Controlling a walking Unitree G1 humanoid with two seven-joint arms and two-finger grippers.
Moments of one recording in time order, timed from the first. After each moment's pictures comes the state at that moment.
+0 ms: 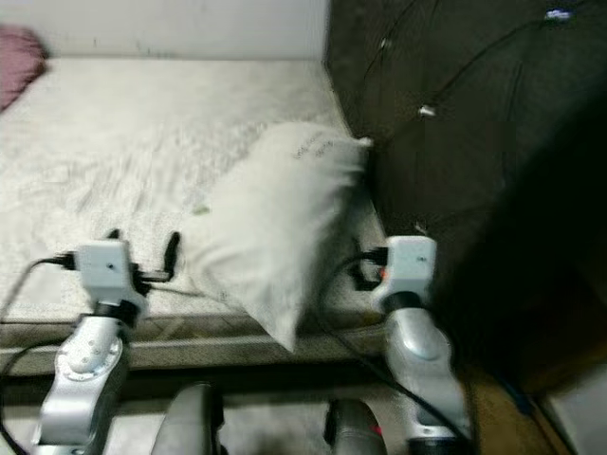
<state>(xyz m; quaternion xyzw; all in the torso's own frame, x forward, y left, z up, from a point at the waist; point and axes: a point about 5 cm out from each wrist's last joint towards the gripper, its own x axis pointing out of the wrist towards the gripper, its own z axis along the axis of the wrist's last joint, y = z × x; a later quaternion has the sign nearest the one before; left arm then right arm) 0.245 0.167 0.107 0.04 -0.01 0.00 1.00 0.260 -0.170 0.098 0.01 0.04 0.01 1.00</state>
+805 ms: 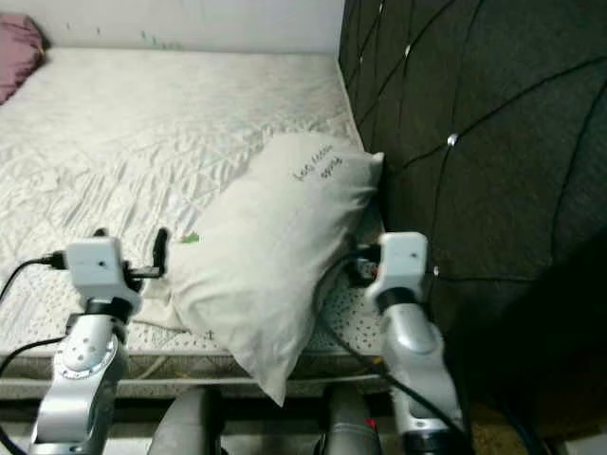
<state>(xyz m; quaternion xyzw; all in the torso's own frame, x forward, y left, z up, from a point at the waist) 0.244 0.175 0.108 0.04 -0.01 0.04 1.00 0.264 -0.162 0.096 0.00 0.04 0.03 1.00</state>
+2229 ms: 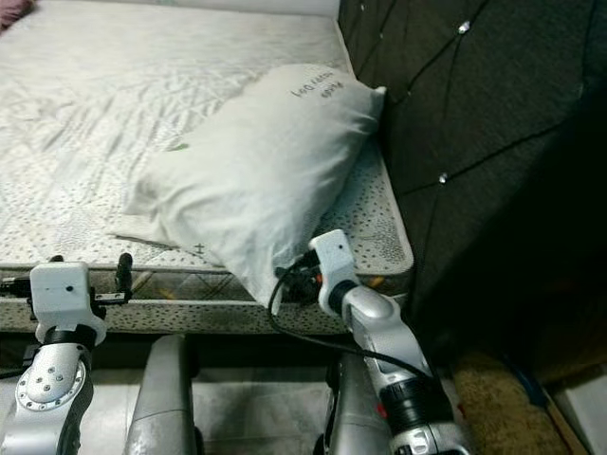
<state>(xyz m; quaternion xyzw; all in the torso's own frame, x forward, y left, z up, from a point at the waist) 0.212 0.206 0.100 0.10 0.04 0.10 0.99 0.292 -0.104 0.070 -0.02 0.20 0.29 0.94</state>
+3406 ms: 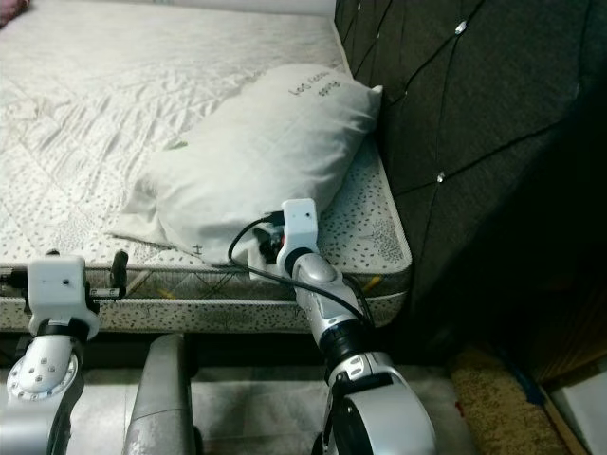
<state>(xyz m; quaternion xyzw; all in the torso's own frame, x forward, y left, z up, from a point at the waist) 0.223 0.214 0.104 0.12 0.04 0.10 0.99 0.338 -0.048 0.078 0.08 0.18 0.17 0.97</state>
